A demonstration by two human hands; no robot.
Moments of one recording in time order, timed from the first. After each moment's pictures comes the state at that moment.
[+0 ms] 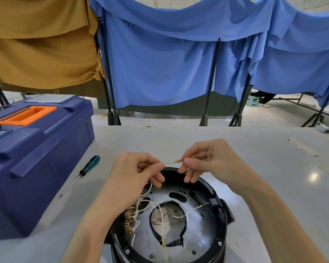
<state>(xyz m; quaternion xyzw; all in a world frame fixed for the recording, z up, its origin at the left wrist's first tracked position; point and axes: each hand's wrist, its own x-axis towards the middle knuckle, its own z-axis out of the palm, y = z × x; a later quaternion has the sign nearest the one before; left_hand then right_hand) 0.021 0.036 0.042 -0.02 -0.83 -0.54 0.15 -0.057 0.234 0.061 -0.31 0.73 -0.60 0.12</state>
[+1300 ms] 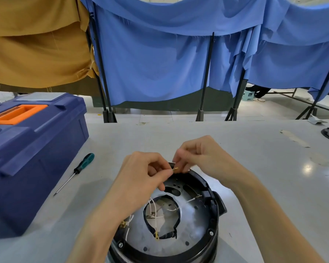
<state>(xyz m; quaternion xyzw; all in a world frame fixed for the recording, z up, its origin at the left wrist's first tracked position) 0.026 0.062 0.044 -0.05 -0.87 -0.46 0.15 -0.062 0.234 0.051 -0.31 0.79 -0.52 0.09</state>
